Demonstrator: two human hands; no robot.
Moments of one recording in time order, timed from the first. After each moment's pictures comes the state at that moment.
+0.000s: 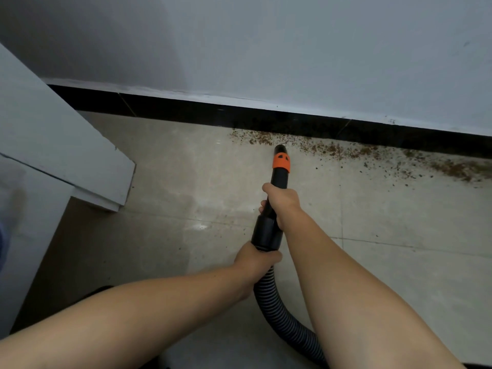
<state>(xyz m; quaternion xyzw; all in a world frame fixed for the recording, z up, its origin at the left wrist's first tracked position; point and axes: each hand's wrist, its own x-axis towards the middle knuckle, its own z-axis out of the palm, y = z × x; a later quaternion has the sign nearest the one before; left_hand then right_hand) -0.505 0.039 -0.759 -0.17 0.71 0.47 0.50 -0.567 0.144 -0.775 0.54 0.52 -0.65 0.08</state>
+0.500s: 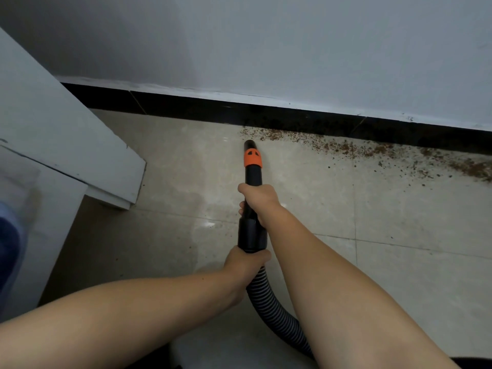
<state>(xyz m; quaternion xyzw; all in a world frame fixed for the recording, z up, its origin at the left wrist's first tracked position) -0.515 0.007 -0.761 -0.25 0.69 0.50 0.46 -0.593 0.097 -0.774 0.46 0.56 -0.67 0.16</state>
